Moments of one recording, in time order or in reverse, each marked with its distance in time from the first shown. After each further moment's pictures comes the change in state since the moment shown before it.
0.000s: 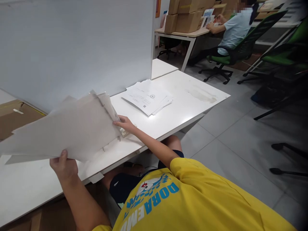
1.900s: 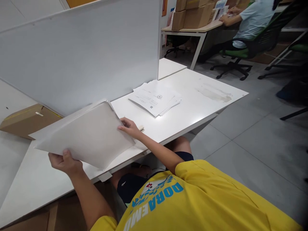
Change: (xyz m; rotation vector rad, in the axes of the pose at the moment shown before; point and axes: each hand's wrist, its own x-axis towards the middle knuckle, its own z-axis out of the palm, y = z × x) left_hand 0.020 0.016 -0.002 0.182 0.127 0.470; right_hand -0.021 -0.017 0.020 -0.123 0.012 -0.146
